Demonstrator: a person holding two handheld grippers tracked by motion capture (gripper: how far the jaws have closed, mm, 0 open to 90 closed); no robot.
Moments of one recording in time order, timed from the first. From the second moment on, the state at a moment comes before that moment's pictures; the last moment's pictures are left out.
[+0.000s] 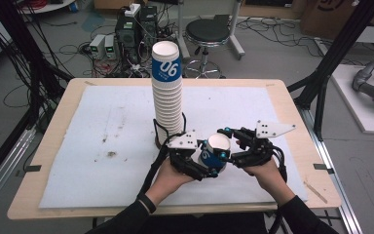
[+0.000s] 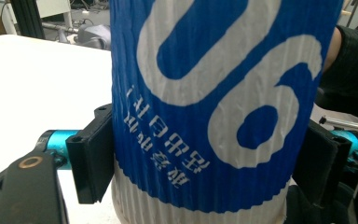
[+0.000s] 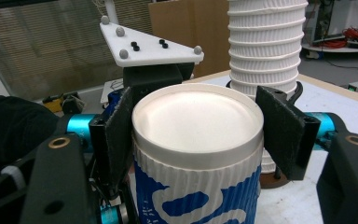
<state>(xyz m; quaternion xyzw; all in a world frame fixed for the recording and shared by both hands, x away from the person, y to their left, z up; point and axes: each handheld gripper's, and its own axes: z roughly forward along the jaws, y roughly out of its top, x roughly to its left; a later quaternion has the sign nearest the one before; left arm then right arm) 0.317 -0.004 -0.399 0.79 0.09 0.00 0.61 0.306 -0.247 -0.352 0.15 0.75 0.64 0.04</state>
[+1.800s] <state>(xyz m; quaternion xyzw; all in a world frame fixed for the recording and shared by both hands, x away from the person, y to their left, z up) 0.319 0.009 -0.396 0.74 0.10 -0.01 0.66 0.310 -0.261 -0.340 0.14 0.75 0.64 0.00</state>
